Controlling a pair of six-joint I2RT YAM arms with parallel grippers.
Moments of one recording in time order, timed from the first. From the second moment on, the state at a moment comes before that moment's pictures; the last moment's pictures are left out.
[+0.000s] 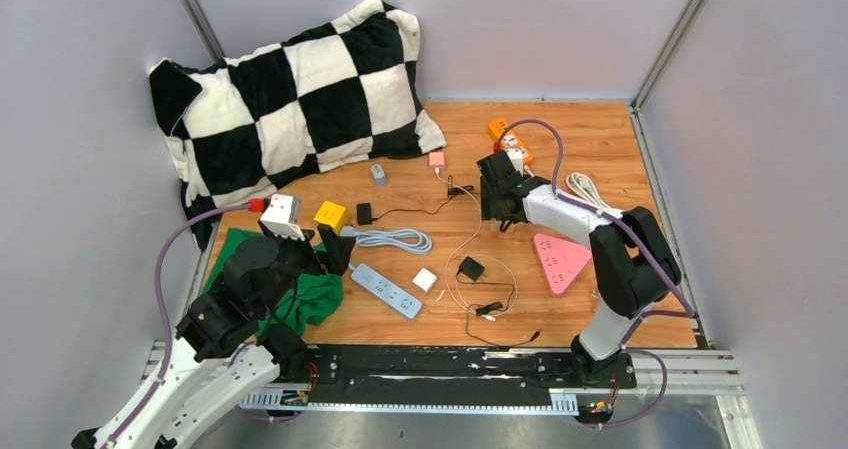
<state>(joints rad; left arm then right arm) -0.68 0.39 0.71 -0.60 -0.29 -0.38 0.53 1.68 1.08 -0.40 0.39 0.39</state>
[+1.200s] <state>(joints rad) -0.68 0.49 0.61 -0.29 0.17 -0.29 0.59 1.21 0.89 -0.28 -0.53 0.57</state>
